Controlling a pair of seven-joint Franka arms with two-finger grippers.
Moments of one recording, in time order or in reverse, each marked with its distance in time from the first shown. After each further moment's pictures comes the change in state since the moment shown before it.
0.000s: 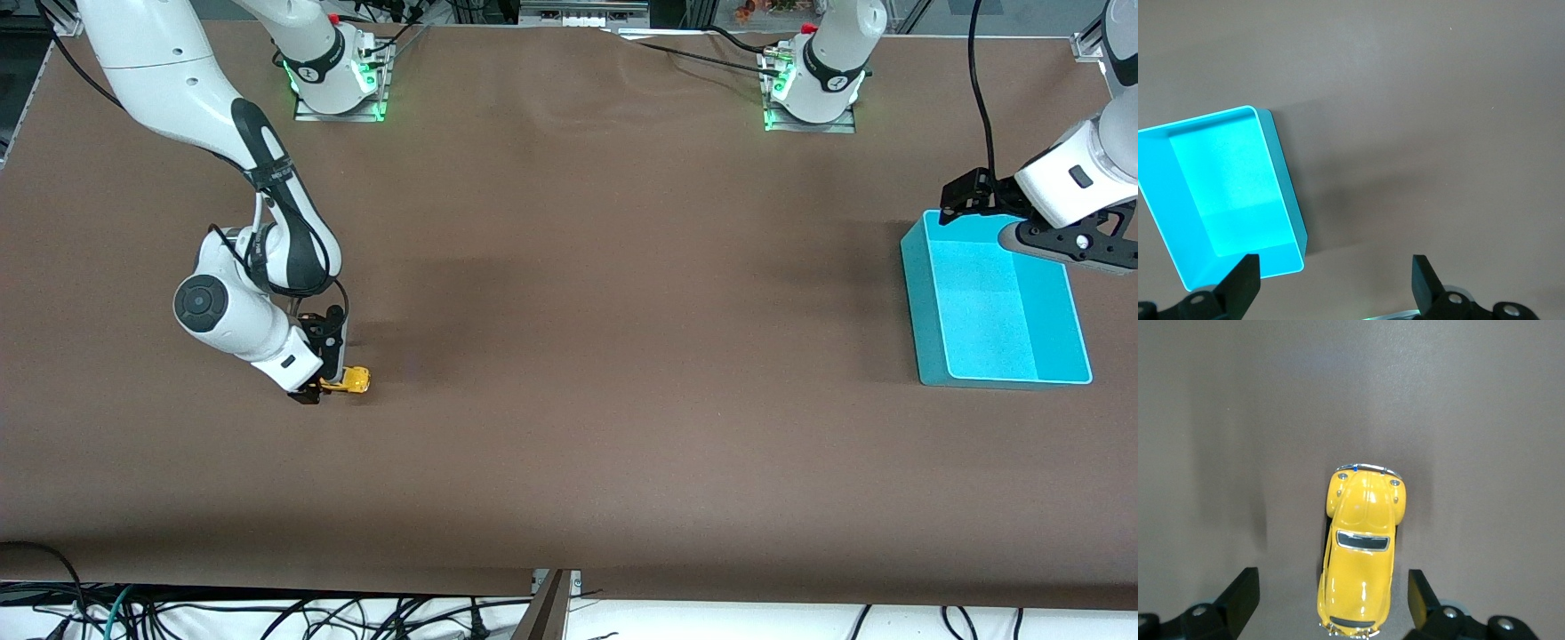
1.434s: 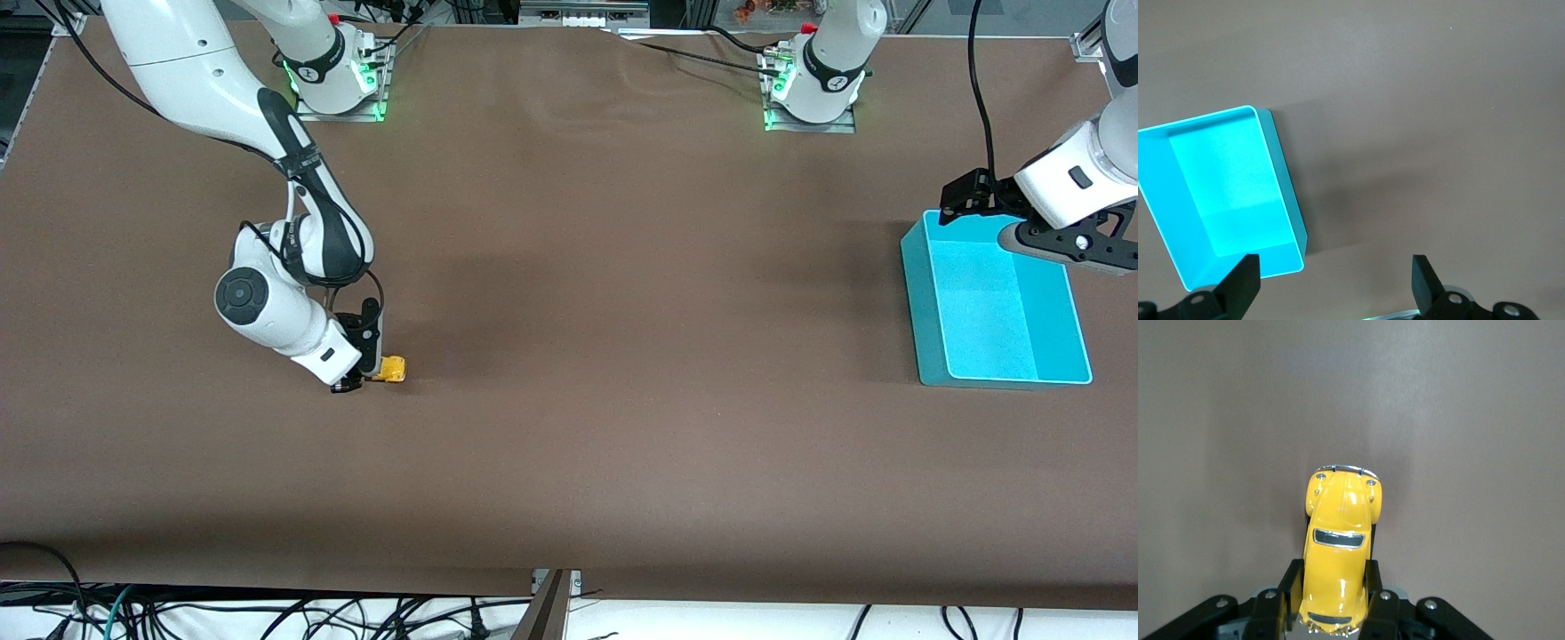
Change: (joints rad) left arm 0.000 0.001 0.000 0.000 0.000 0.000 0.000; right arm 0.046 -0.003 0.058 0.006 0.007 0.012 0.046
